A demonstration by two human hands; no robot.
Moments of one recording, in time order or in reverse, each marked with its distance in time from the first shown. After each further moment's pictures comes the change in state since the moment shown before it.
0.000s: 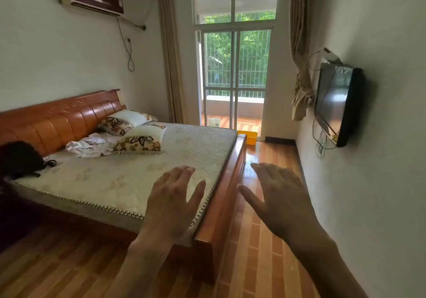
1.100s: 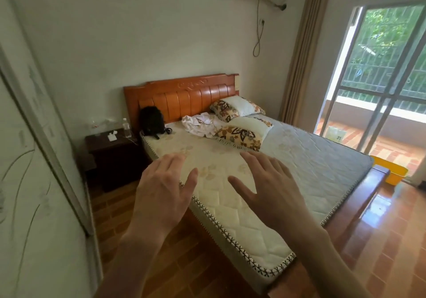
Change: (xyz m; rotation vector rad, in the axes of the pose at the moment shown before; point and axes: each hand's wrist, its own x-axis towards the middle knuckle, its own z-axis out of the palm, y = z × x) left_hand 0.132 -0.252 0.000 0.352 0.197 -0.585; right_hand 0.316 -0.219 0.163 0.324 -0.077 -0.701
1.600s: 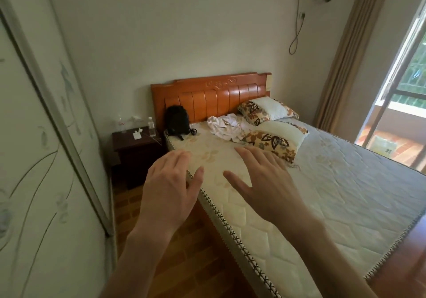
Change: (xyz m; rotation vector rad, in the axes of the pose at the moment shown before) left_hand 0.124 -0.100 0.058 0.105 0.019 -0.095; right_hand 0.180 -0.033 0.093 0.043 -0.025 -0.166
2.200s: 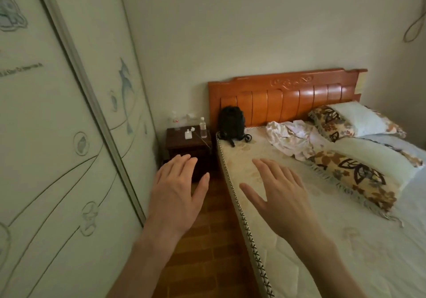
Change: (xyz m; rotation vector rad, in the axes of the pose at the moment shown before) left_hand 0.197 -0.087 0.121 0.218 0.039 -0.262; right_hand 0.263 0.072 0.155 0.134 -0.121 -0.168
